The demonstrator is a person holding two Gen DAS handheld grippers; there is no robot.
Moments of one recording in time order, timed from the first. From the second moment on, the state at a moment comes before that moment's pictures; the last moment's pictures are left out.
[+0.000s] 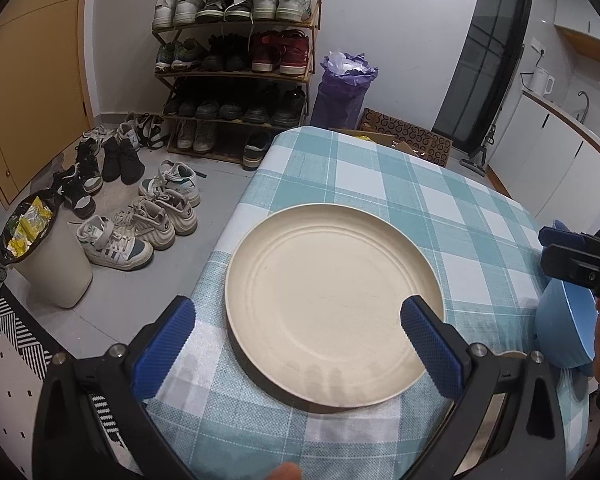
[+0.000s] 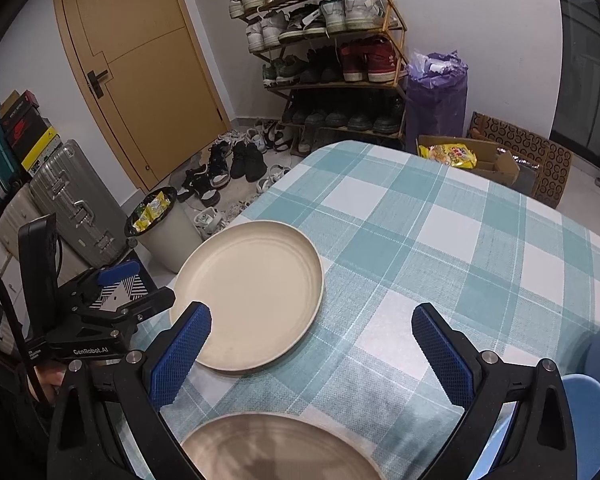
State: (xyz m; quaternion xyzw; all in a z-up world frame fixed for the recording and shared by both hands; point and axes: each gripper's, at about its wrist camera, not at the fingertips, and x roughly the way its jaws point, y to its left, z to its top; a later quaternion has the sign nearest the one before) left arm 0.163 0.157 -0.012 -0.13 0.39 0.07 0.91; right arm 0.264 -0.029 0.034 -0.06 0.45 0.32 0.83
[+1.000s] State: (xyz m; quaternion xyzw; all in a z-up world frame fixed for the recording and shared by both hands) left arm 0.179 0.182 -0.050 -0.15 0.43 0.09 0.89; right arm 0.290 0.023 -0.045 -0.08 0.52 0.33 0.79
